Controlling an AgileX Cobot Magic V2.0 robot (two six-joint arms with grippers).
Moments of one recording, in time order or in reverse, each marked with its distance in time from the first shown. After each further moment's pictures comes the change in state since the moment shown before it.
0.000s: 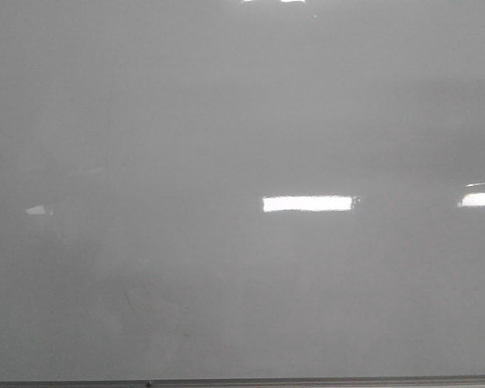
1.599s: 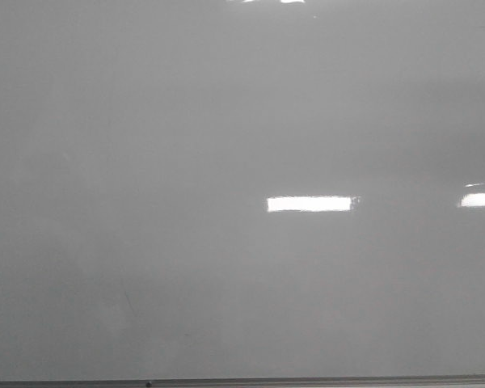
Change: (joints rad) left arm -0.015 -0.663 0.176 0.000 0.193 0.036; right arm 0.000 0.000 0.000 0.000 -0.007 0.000
